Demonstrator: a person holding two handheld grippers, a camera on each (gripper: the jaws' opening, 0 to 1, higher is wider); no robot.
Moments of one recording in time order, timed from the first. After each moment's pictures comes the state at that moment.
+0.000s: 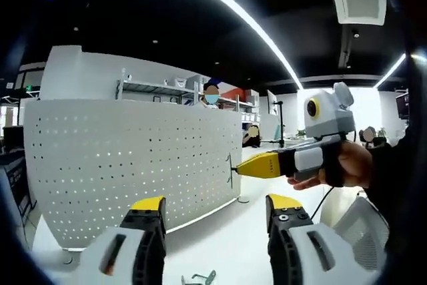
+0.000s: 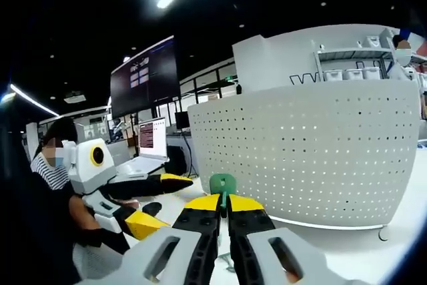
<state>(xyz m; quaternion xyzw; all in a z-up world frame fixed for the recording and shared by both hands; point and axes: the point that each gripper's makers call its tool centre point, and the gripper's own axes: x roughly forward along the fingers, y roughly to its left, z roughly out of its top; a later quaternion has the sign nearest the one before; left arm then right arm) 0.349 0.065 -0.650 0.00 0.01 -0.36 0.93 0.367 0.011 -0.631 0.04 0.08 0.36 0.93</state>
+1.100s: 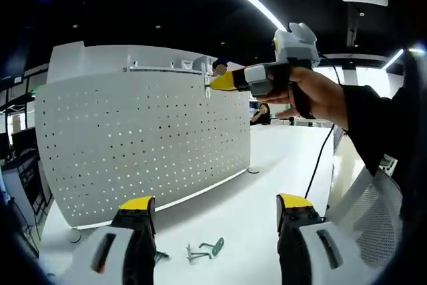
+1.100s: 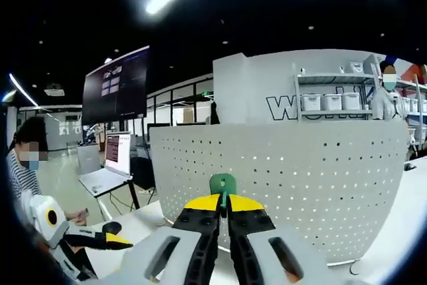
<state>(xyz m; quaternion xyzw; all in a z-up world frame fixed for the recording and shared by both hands) 0.338 0.077 -0.709 0.04 0.07 -0.33 0.94 0.453 -0.013 -0.575 0.01 0.01 0.27 0.96</state>
